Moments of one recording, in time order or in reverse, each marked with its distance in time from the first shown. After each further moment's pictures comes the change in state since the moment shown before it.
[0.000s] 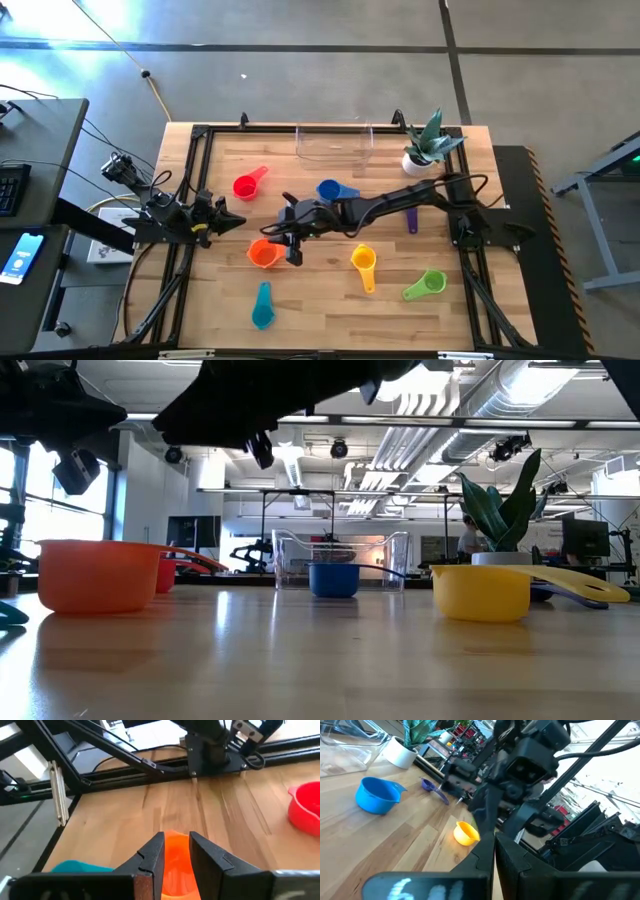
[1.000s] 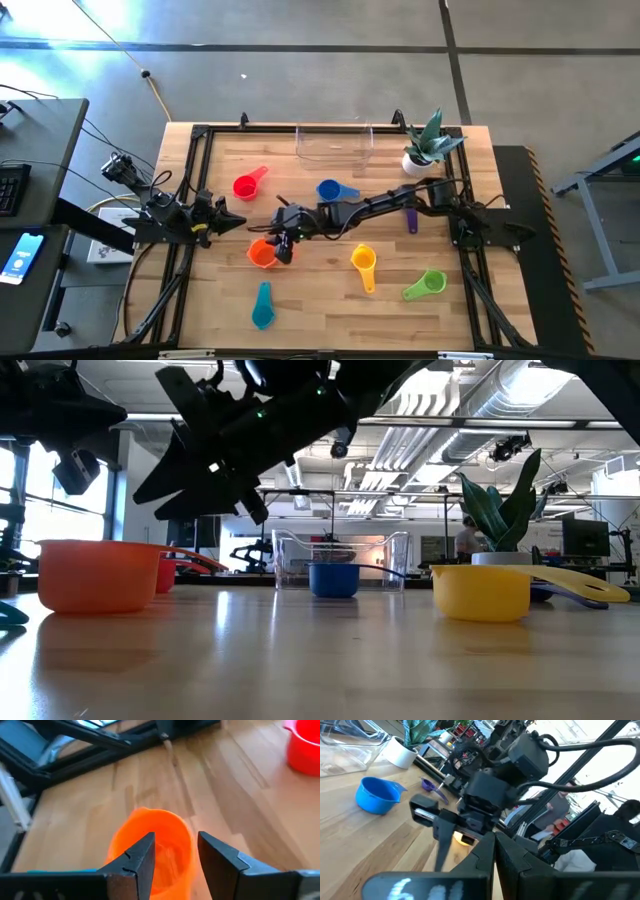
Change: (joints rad) left arm 0.000 0.000 0.000 0.000 0.000 0.000; right arm -0.027 0.161 0.101 -0.074 0.048 0.173
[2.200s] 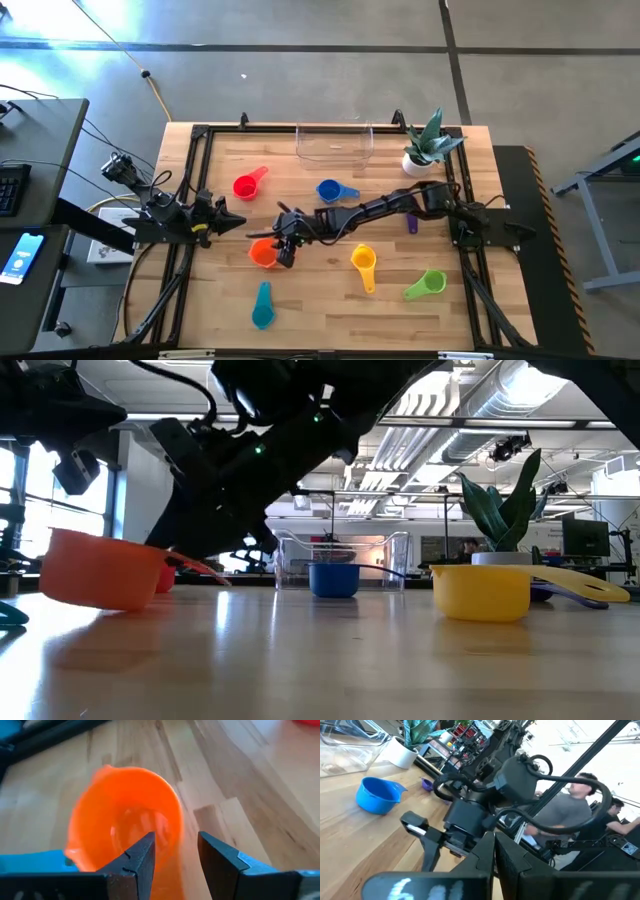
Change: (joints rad) left arm 0.000 0.000 0.000 0.000 -0.003 0.000; right arm 0.024 0.056 0.009 -0.051 0.024 0.031
